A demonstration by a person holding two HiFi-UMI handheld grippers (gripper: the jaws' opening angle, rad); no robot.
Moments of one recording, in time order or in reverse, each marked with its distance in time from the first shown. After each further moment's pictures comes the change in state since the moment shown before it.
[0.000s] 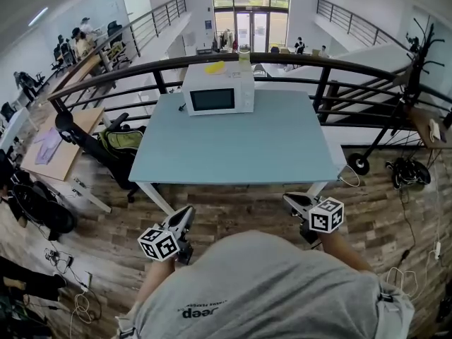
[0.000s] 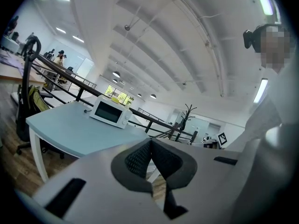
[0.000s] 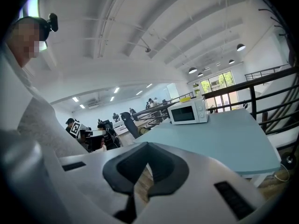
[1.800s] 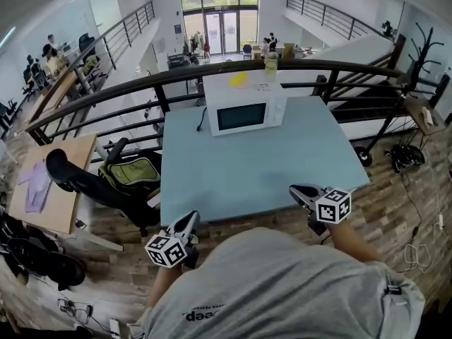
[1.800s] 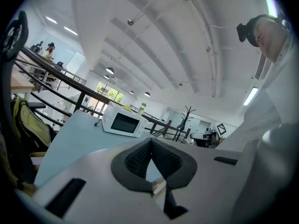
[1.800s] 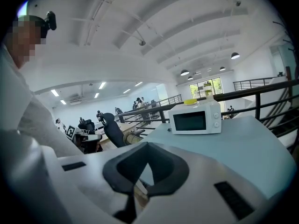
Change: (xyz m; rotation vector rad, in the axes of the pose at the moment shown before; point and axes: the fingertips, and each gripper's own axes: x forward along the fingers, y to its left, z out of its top) left arm 0.001 0.303 0.150 0.033 0.056 -0.140; right arm 0.292 0.041 0.105 -0.006 0.000 -0.198
